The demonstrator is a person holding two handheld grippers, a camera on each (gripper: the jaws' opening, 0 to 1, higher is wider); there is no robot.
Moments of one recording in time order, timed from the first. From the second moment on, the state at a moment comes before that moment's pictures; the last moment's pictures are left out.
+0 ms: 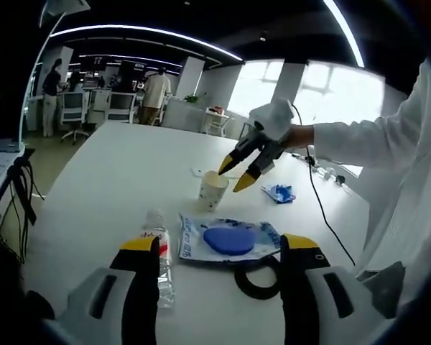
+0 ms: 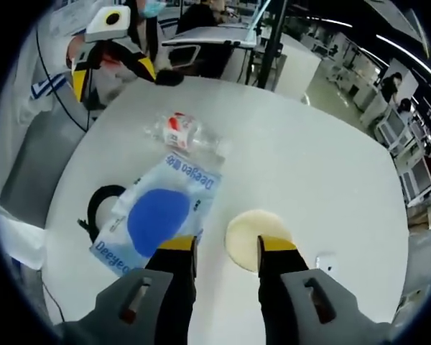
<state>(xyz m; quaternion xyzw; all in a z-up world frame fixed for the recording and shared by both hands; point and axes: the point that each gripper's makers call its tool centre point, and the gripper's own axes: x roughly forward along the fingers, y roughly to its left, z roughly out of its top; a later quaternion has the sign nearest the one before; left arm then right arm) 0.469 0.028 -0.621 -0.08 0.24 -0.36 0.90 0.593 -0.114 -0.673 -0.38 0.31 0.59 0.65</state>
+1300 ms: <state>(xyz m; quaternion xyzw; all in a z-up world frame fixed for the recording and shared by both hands) 0.472 0.010 -0.600 -0.04 0.23 -0.38 0.89 0.571 -0.121 -0.619 -0.21 0.27 0.49 0.81</state>
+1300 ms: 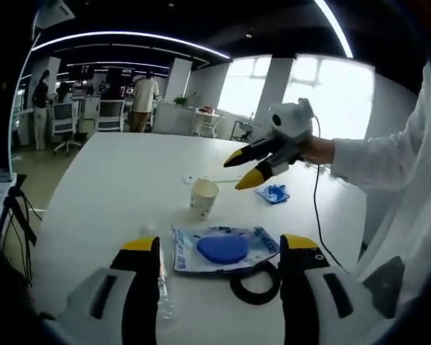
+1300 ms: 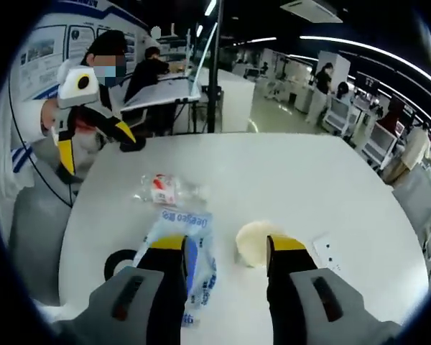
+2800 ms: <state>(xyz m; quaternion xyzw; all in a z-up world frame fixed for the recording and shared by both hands) 0.535 -0.038 -0.613 0.05 0.27 -0.45 0.85 0.462 -0.186 -0.673 0.09 0.35 0.24 0.90</state>
